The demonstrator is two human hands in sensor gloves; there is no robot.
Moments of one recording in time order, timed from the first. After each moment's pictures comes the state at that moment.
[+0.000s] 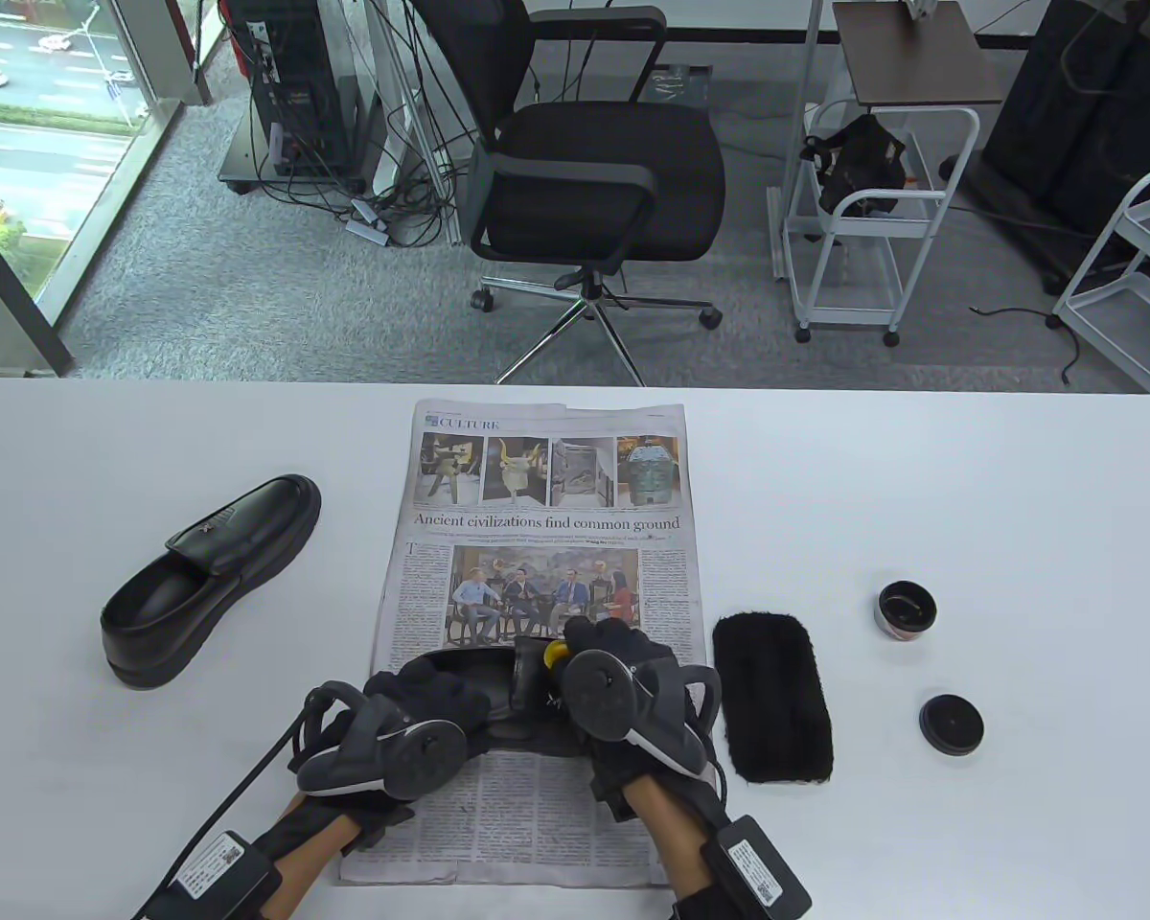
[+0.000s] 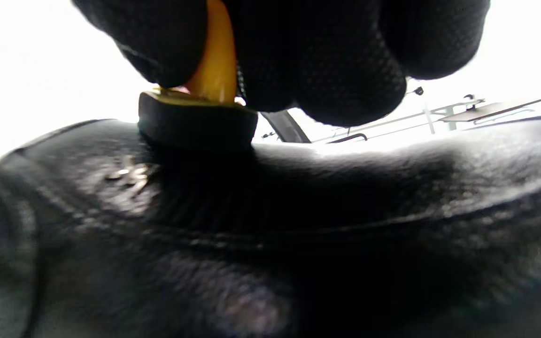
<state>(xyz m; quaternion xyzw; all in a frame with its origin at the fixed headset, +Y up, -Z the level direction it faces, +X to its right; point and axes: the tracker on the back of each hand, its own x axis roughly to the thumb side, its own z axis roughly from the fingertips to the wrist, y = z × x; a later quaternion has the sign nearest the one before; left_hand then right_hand) -0.178 -0.725 -0.262 0.00 -0.32 -0.01 0.95 0.027 -0.699 -0.288 0.11 -0.09 0.98 0.15</state>
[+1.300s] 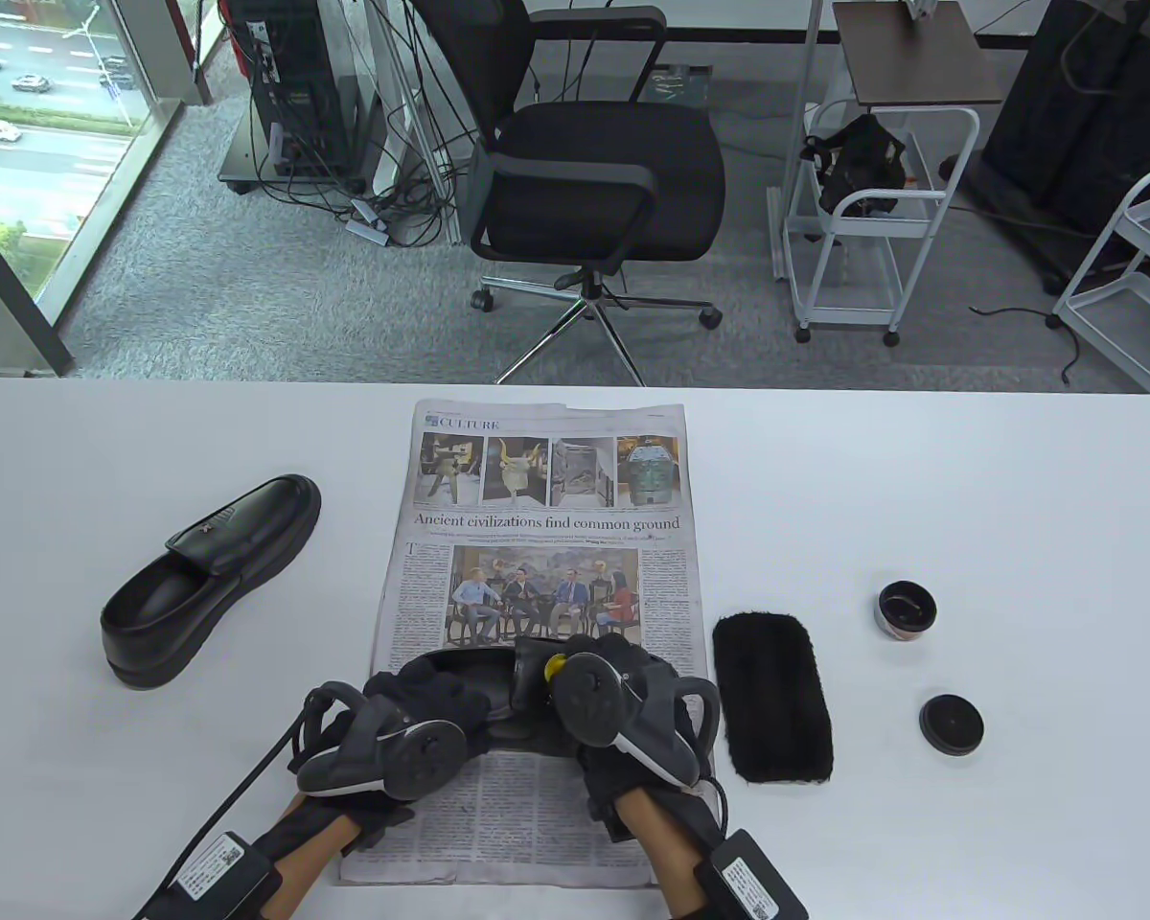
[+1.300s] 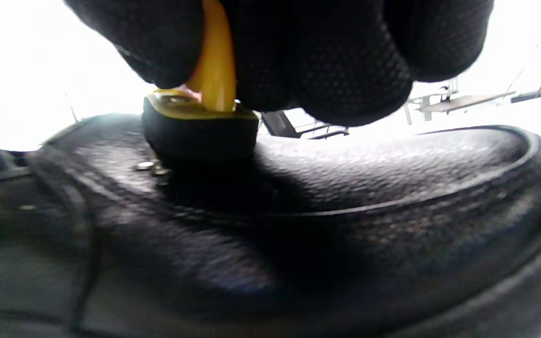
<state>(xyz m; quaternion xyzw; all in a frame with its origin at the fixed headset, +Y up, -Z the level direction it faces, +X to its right) -0.178 -0.725 -0.262 0.00 -0.32 -0.01 0.95 0.022 -0.693 -0.277 0.09 -0.07 0.99 0.13</state>
